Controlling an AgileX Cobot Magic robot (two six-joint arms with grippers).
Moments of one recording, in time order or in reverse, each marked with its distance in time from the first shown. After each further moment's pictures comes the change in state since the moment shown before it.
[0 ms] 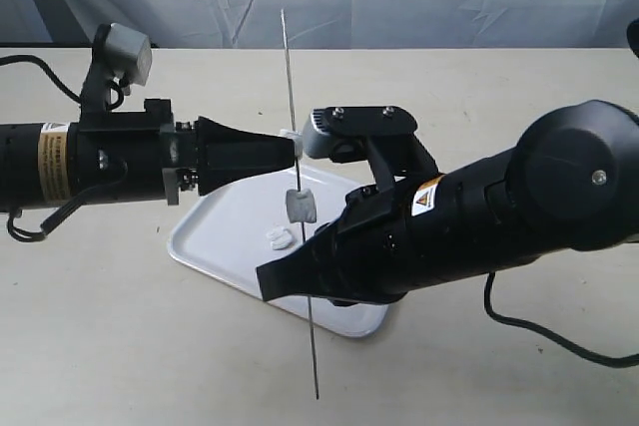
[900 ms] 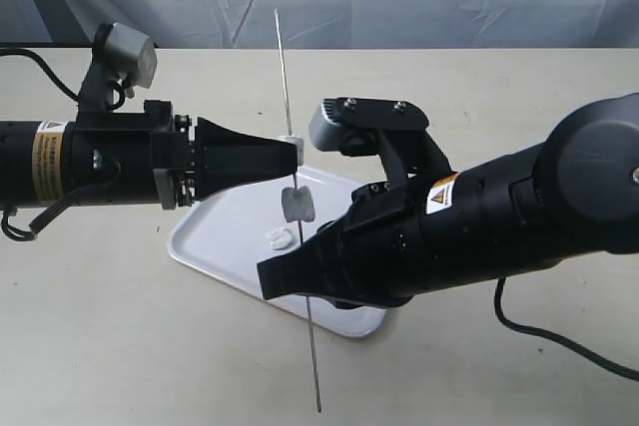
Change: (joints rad) left arm 0.000 -0.006 -0.012 0.069 -0.040 -0.069; right arm 0.000 -0.060 0.008 0.041 0.002 0.003
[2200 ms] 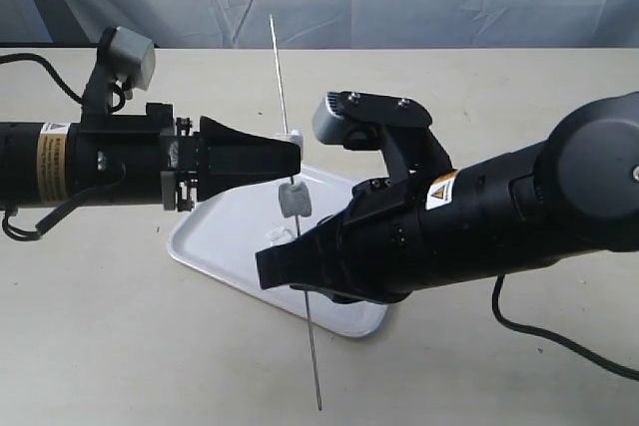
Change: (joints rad) left arm 0.000 -0.002 0.000 0.000 0.055 0.000; right arm -0.001 0.000 0.000 0.024 -0.017 0.009
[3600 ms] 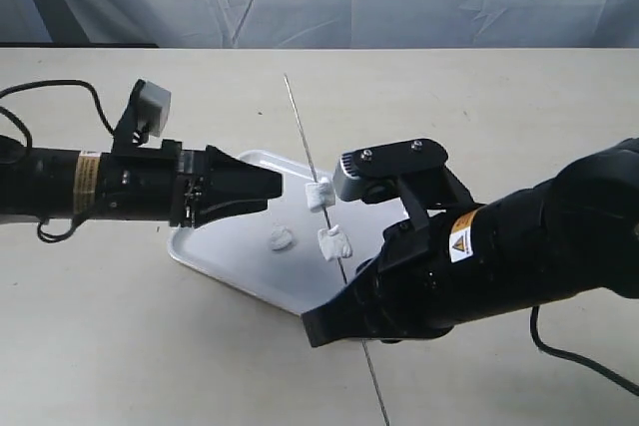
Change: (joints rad) left arm 0.111 0.327 -0.077 0.062 -0.061 0.009; right arm -0.004 0.000 0.065 -0.282 0.056 0.150
